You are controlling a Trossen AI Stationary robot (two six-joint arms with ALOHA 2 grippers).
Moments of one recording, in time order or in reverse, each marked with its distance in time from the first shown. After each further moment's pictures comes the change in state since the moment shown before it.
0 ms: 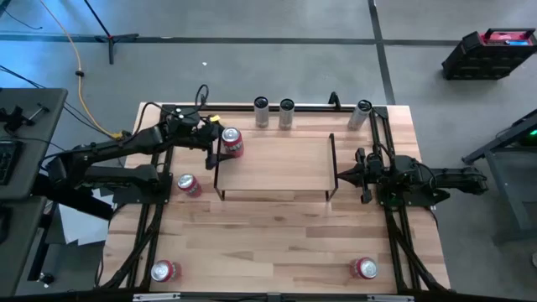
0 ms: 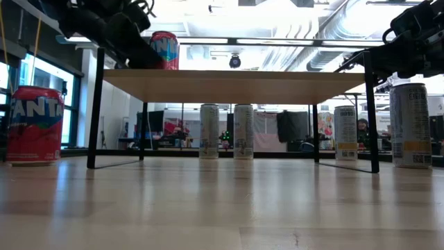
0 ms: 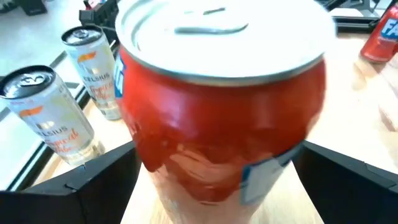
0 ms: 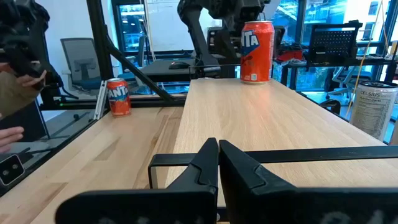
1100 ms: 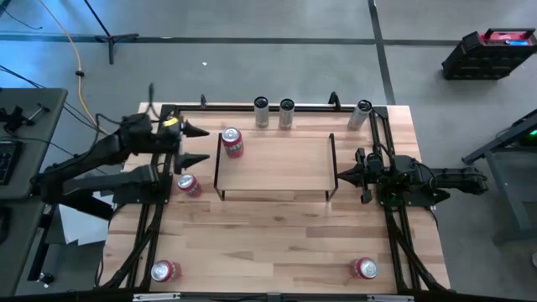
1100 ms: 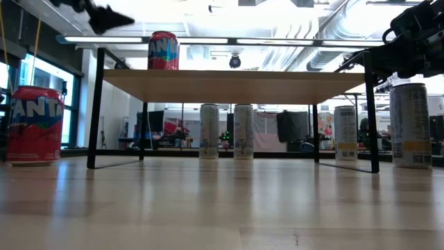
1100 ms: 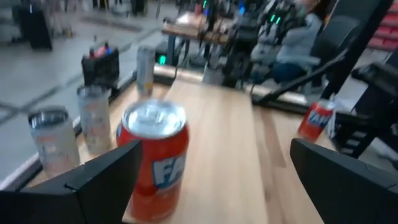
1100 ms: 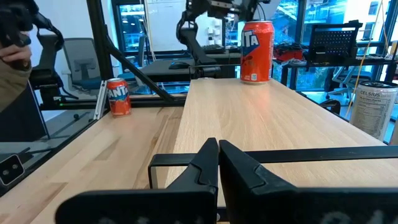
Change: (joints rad) left arm -0.089 -0.453 0.062 -0.223 -0.037 -0.276; right arm 0.000 0.000 0.000 0.000 0.000 0.000
